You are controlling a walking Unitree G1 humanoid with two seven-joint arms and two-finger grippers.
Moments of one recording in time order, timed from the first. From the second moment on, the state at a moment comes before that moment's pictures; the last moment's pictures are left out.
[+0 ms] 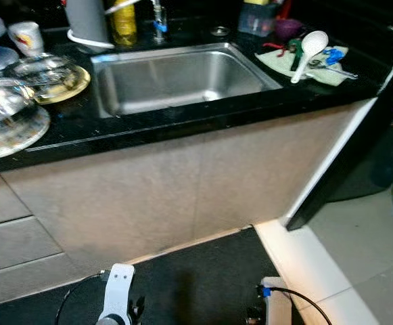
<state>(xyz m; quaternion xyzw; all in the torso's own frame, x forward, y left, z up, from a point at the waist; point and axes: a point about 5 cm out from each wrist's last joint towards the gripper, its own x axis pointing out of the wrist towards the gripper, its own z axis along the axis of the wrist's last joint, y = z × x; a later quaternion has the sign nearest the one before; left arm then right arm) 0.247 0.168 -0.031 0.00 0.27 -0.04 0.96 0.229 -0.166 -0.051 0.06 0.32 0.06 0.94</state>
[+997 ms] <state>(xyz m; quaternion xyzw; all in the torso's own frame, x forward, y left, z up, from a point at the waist) 0.260 0.173 -0.009 -0.01 0.18 -0.04 0.98 0.236 -0.157 -0.048 0.06 0.31 0.07 0.95</state>
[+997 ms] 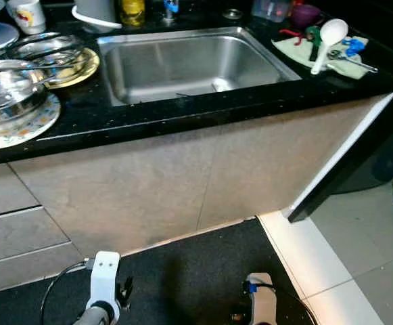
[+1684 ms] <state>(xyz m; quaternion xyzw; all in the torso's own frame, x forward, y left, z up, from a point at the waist) 0.262 0.168 -0.008 0.01 0.18 -0.05 0.98 0.235 -0.164 -0.047 0.07 0.31 0.06 0.95</state>
